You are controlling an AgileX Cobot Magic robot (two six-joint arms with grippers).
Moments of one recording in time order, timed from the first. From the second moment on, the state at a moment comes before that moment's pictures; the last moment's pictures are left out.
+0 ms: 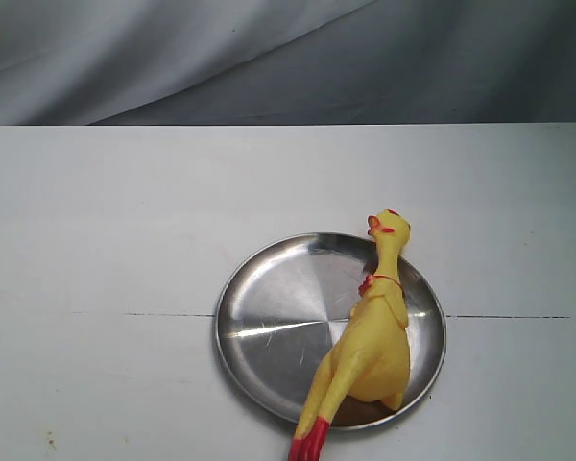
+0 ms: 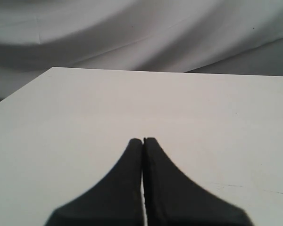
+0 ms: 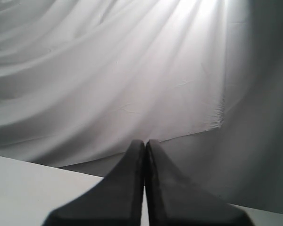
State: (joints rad) left arm 0.34 0.00 -0.01 -0.04 0.29 0.06; right arm 0.05 0.01 -0.91 0.27 0.86 -0.21
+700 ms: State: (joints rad) left arm 0.34 0.00 -0.01 -0.04 0.29 0.06; right arm 0.05 0.01 -0.35 0.05 0.43 -0.03
